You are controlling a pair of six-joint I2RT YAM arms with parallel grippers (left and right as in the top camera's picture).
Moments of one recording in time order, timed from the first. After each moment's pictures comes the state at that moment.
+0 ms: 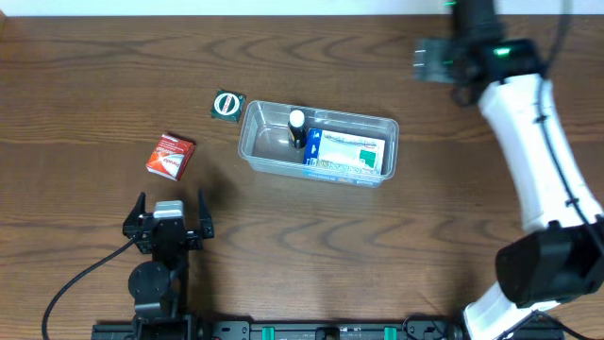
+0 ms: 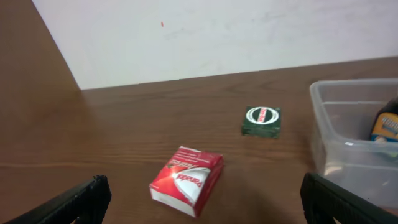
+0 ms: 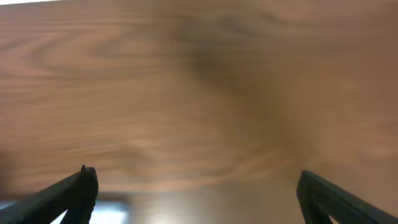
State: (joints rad) left arm 0.06 0.02 0.02 -0.12 -0.05 0.15; right arm 0.08 1.81 1.79 -0.96 0.24 0.24
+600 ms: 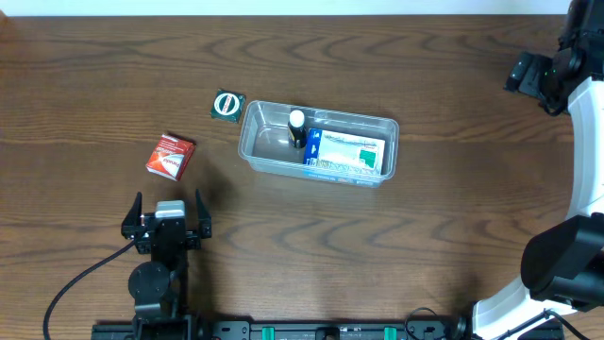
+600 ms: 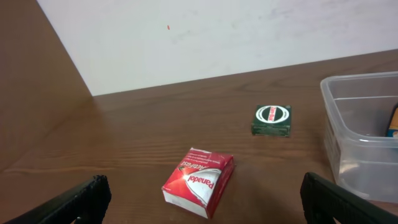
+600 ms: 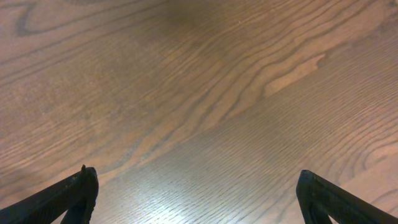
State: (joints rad) left arm 0.06 0.02 0.02 -0.10 -0.08 0.20; right arm -0.23 1.82 1.79 -1.06 0.19 0.24
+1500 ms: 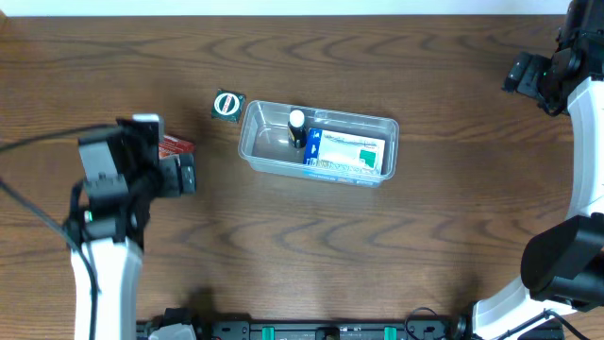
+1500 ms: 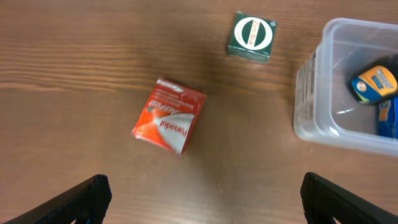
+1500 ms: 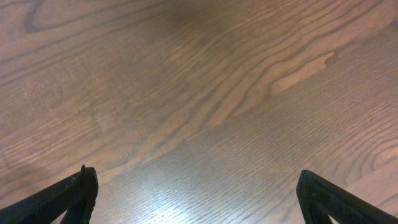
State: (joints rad) left arm 0.18 1.10 0.93 -0.71 0.12 0.13; right arm -0.23 1.82 1.78 -1.07 0.18 0.24
